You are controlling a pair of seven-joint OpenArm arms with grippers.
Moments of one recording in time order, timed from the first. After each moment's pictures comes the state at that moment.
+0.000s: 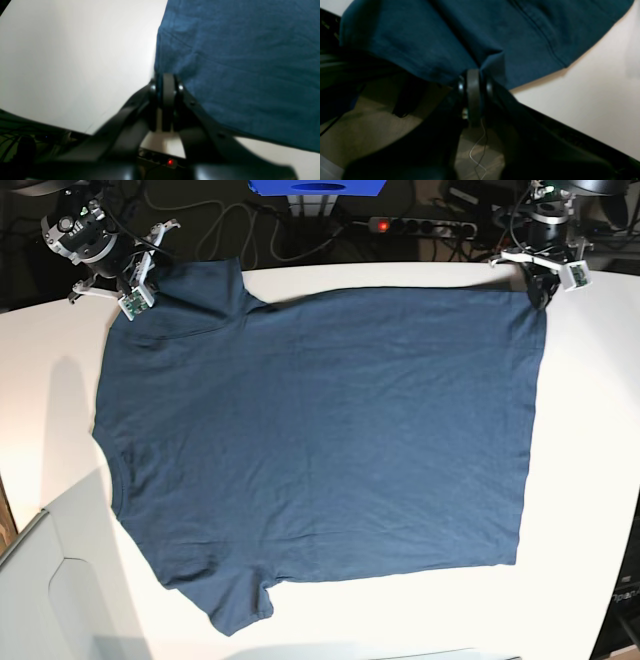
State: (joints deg) left arm 49.5 -16.1 -21.5 101.0 -29.8 -5.1 1.7; right arm -37.6 8.0 22.5 117.1 5.7 46.1 -47.8
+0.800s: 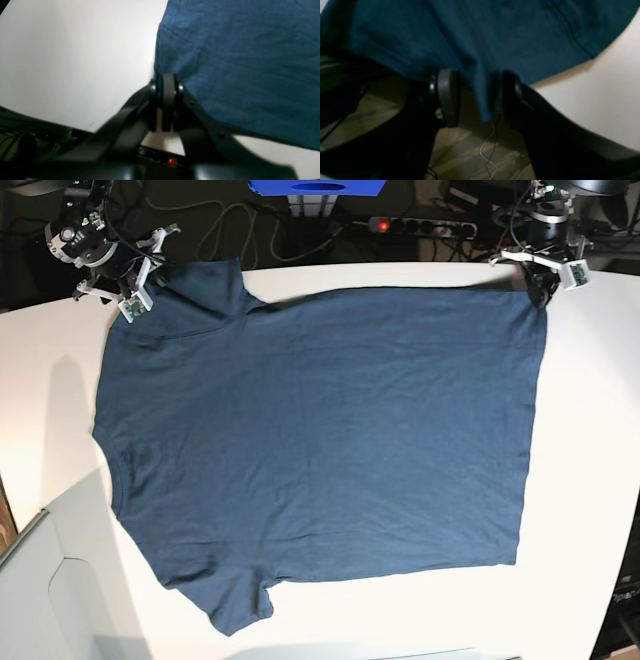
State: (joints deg) left arm 49.5 -16.1 -21.5 100.8 -29.8 -5.1 1.7; right arm -34.7 8.0 22.6 109.8 6.1 46.1 -47.3
